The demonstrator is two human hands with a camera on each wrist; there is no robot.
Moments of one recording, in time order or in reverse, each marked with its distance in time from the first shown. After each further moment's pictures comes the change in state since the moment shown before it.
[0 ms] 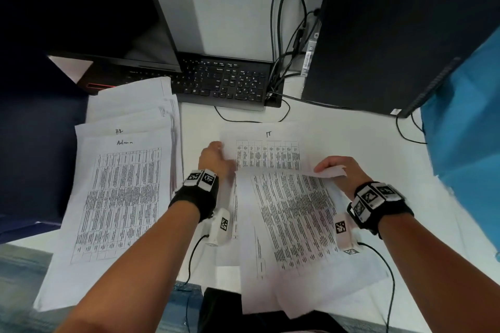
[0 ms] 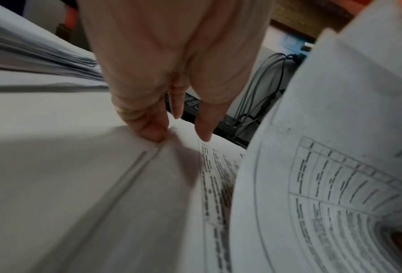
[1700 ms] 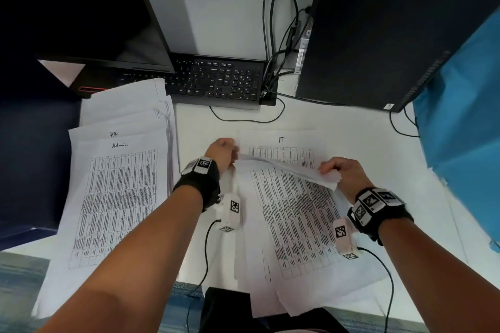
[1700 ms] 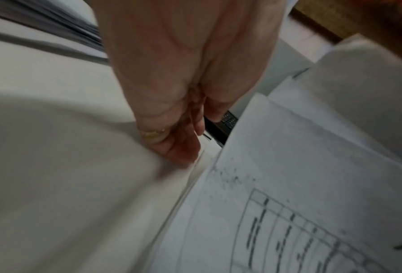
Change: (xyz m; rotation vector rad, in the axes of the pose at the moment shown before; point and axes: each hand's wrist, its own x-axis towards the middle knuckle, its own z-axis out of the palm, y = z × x) left_hand 0.011 0.011 0.012 -0.523 -0.161 -0.037; right_hand -0.015 0.011 0.004 0.267 0.128 0.120
